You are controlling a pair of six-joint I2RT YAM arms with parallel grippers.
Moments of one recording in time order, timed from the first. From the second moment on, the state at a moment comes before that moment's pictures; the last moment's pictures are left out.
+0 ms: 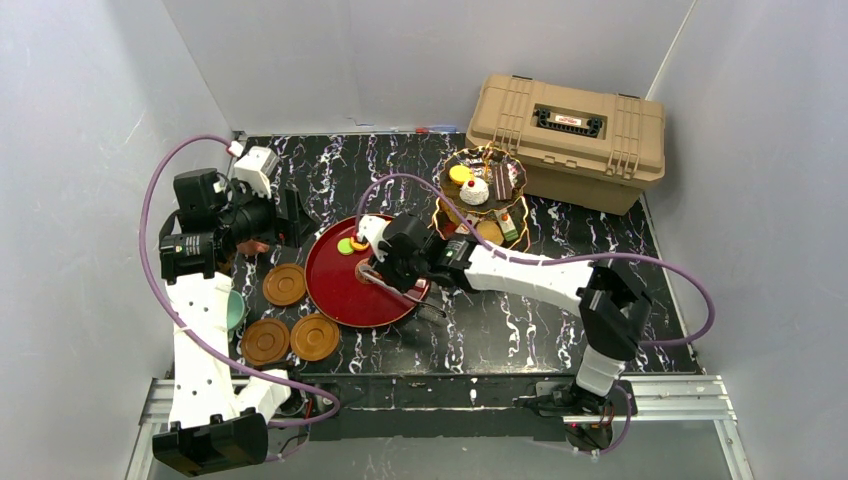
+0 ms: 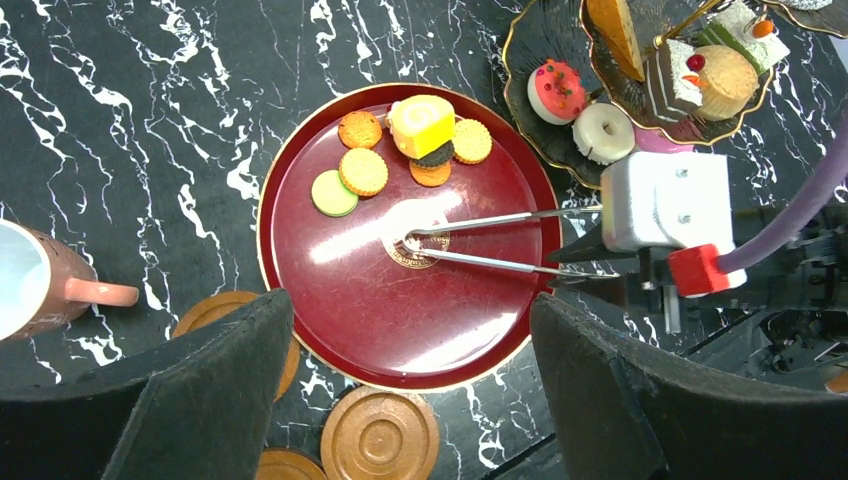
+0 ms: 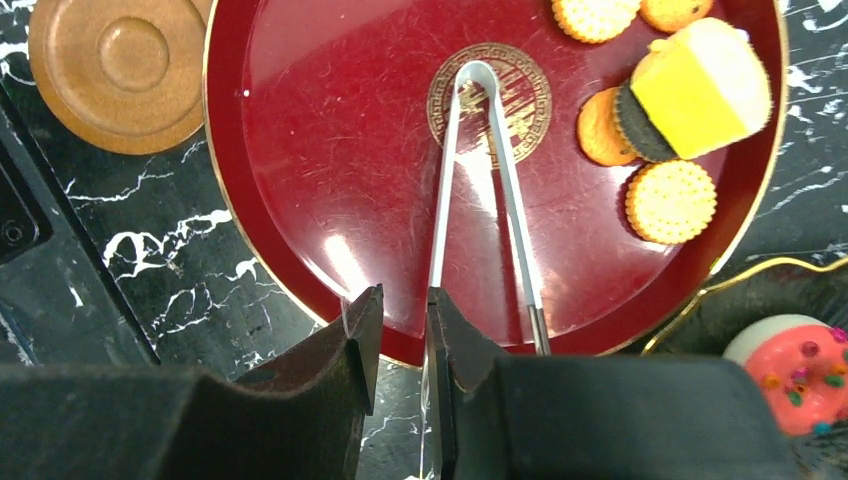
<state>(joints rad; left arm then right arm) 0.17 1.01 1.29 -0.94 0.62 0.16 1.11 1.71 1.33 -0.36 -0.04 -0.02</state>
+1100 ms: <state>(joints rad) 0.17 0.98 1.29 -1.00 0.61 0.16 1.13 1.96 1.50 -0.39 0.01 -0.01</state>
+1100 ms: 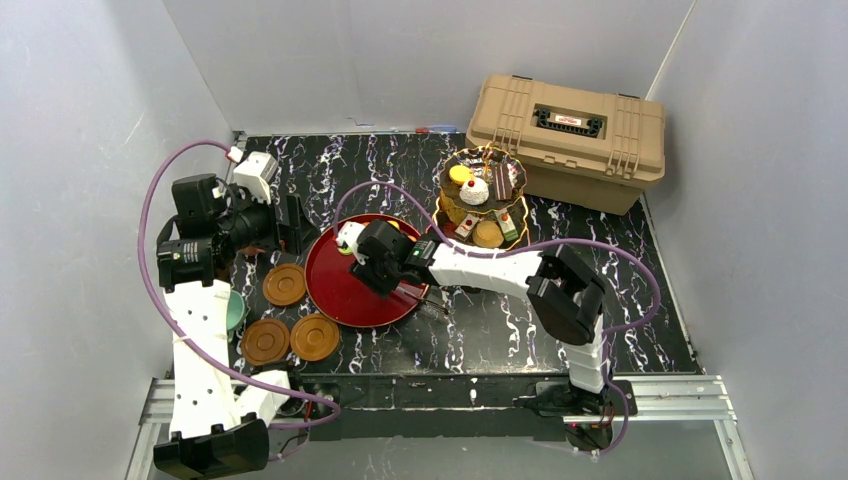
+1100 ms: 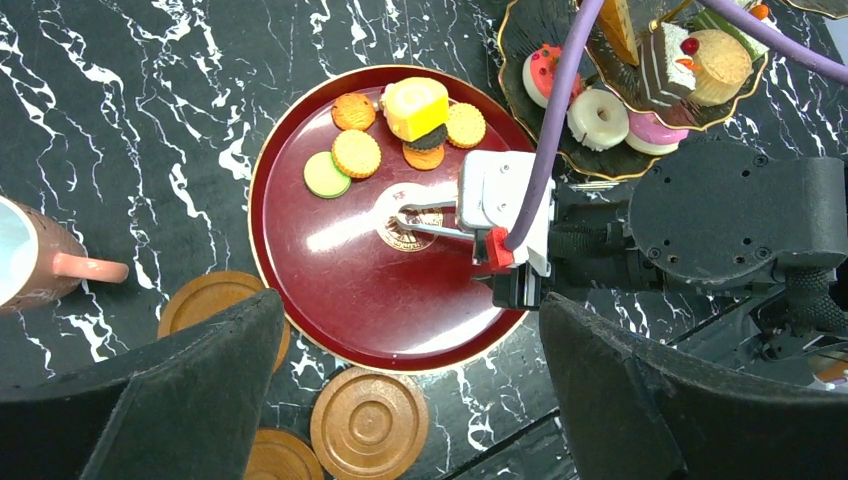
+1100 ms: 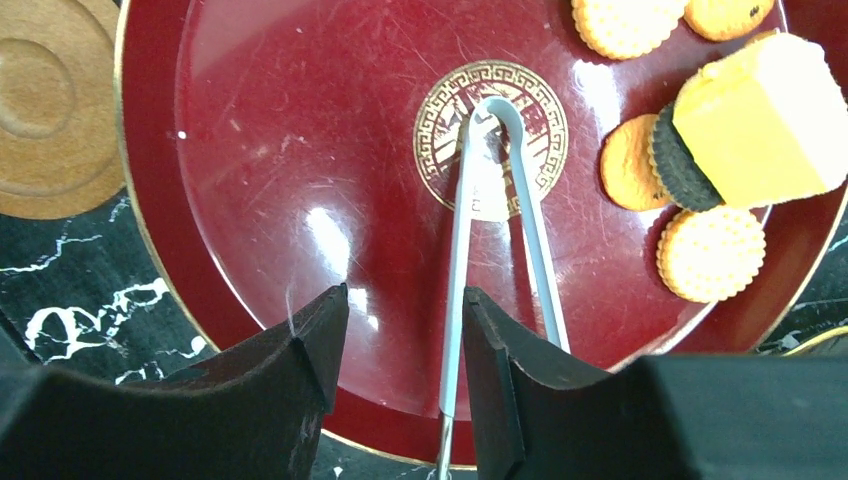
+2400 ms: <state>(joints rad) 0.17 0.92 1.41 -1.09 0.67 0.14 1.16 1.72 1.48 0.48 0.35 0.21</state>
